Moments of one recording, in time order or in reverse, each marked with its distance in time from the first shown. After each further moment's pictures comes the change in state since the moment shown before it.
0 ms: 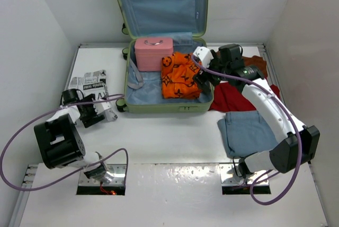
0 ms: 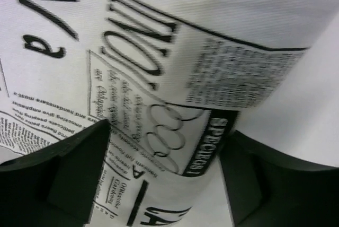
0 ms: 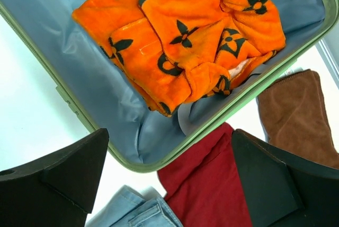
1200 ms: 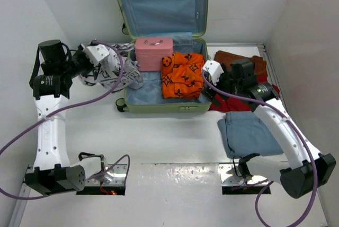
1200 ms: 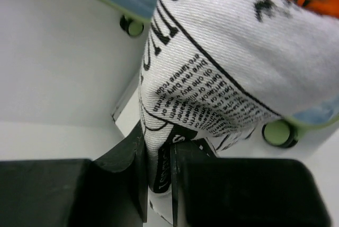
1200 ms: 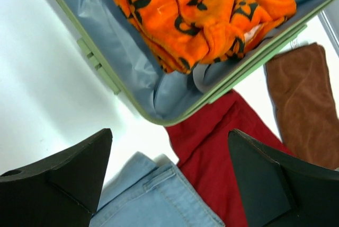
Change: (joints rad) left arm -0.246 -0.281 0.777 -0.386 0.280 -0.528; right arm -0.013 -0.241 -0.180 -0.061 0.009 -0.022
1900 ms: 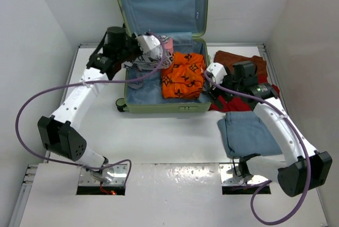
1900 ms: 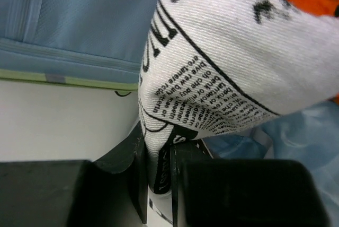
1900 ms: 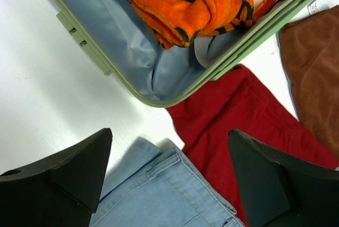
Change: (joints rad) left arm -0.516 0.369 0.150 0.311 -0.439 -0.140; right arm -0.076 0.006 -0.069 -0.001 -0.018 -0.002
